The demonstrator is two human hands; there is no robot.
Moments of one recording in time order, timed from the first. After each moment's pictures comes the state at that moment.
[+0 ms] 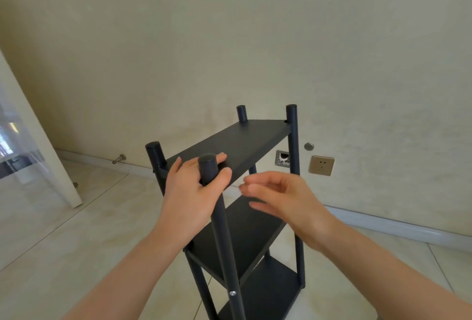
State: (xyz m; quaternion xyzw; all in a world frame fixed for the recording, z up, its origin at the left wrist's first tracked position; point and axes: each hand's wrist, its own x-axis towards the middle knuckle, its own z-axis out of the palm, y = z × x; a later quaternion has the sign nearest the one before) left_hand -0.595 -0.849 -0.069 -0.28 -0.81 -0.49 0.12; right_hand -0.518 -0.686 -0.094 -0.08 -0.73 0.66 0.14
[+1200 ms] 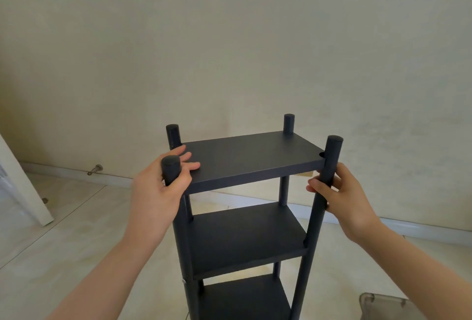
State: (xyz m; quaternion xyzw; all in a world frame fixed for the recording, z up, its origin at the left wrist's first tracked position) left_hand -0.636 -0.849 -0.088 -0.31 -0.71 -0.61 0.14; right_hand -0.477 -0.590 -0.111 -0.28 -0.71 0.56 0.32
